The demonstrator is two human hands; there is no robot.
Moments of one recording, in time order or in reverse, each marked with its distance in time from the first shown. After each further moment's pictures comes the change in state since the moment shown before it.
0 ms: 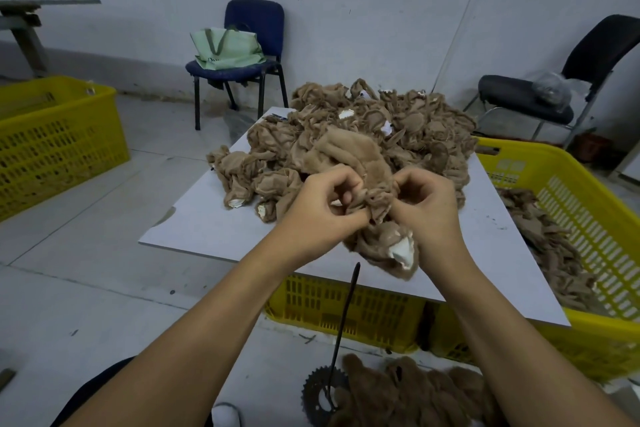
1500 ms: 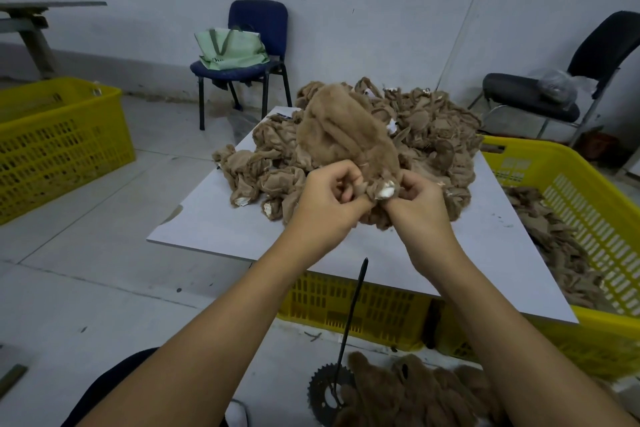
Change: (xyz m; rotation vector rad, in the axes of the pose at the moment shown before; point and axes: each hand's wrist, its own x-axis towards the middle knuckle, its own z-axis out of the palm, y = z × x) left_hand 0.003 -0.006 0.007 0.001 0.198 -0.040; right_hand -0.005 0.005 0.013 0.190 -0.065 0.268
